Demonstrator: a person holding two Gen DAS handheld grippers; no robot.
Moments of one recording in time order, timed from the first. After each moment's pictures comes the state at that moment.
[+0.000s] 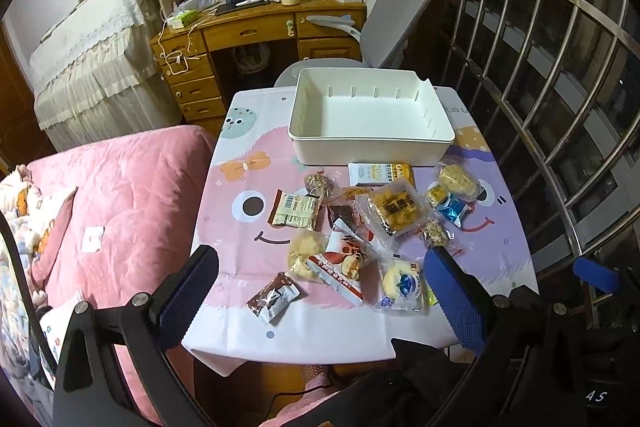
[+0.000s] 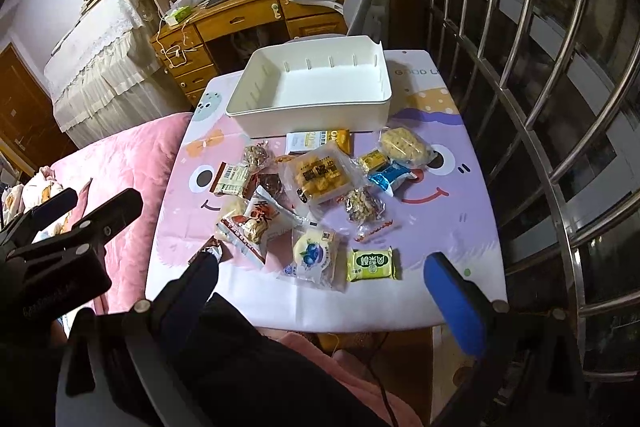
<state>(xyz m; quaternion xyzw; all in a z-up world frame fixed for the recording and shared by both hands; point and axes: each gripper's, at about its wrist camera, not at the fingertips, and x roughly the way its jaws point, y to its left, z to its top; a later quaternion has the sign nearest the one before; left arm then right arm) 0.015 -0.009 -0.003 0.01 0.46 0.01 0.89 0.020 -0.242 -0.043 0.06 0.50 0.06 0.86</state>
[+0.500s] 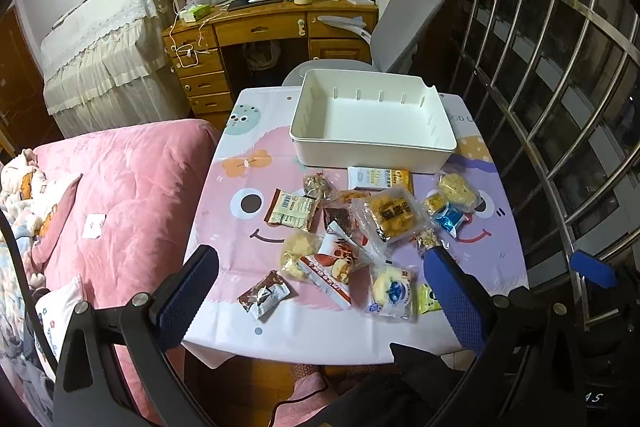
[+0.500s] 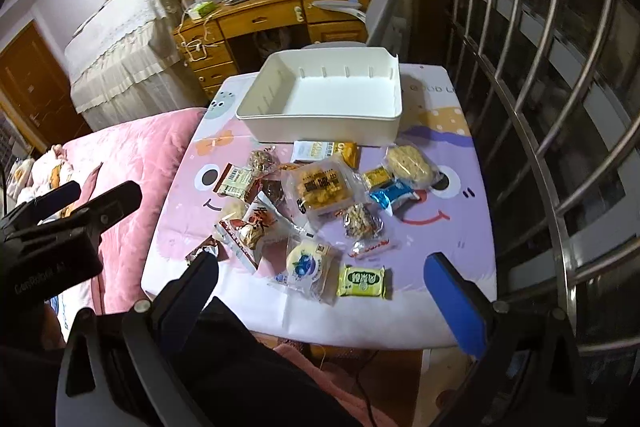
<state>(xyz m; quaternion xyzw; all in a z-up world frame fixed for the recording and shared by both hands) 0.017 -0.025 0.002 -0.01 0.46 0.03 0.89 0.032 -0.257 -0.040 0.02 0.49 0.10 0.87</state>
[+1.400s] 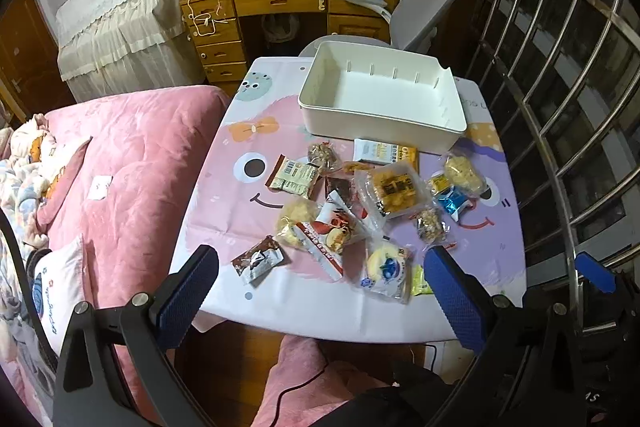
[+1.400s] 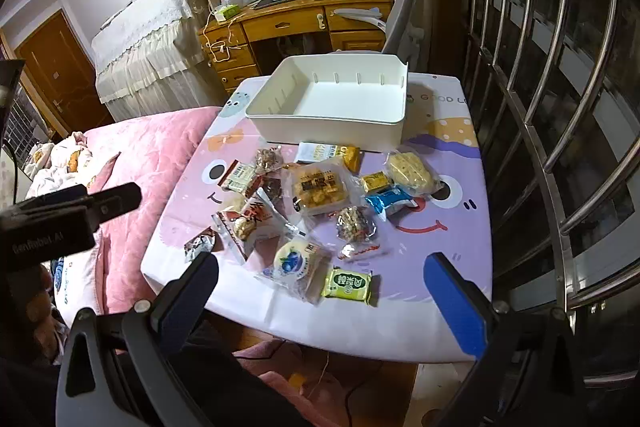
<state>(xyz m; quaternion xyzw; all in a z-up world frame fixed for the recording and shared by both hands) 0.007 -0.036 -0.009 -0.03 0.50 0.07 0.86 0.025 -0.294 -0.049 0.02 0.47 0.14 0.87</state>
